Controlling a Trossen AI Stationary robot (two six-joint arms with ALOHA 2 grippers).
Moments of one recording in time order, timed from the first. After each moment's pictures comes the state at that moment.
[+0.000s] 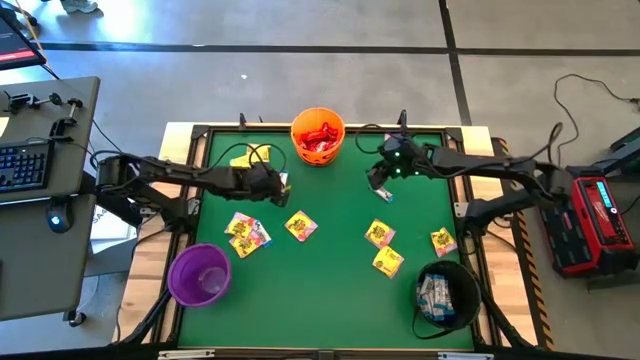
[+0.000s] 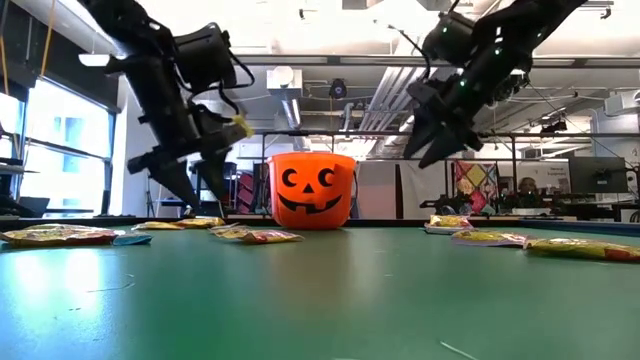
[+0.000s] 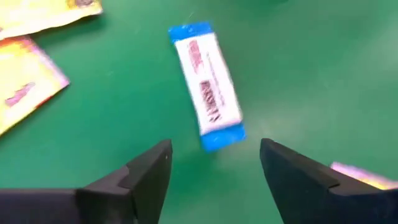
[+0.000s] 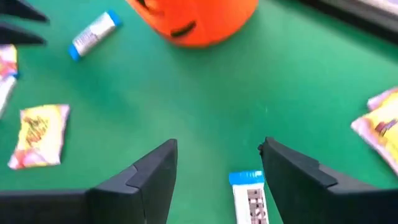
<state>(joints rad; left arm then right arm) 0.19 1.42 0.71 -0.43 -0.34 -0.90 -0.43 1.31 0.78 -0.30 0.03 0.42</state>
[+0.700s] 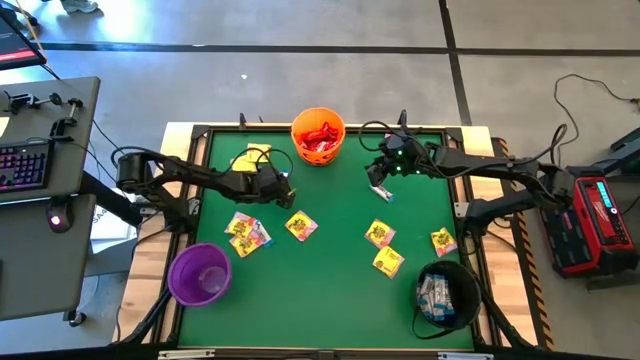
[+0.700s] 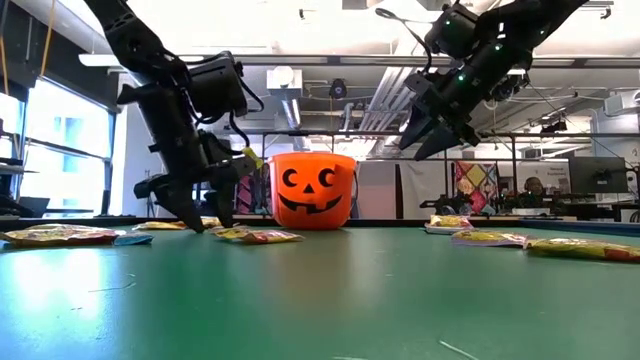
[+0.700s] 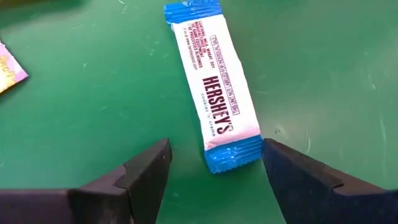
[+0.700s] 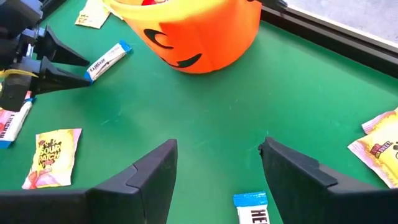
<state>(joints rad) 0.20 1.61 0.68 -0.26 -0.35 -0.93 -0.43 1.28 0.78 -0.25 0.06 0.43</state>
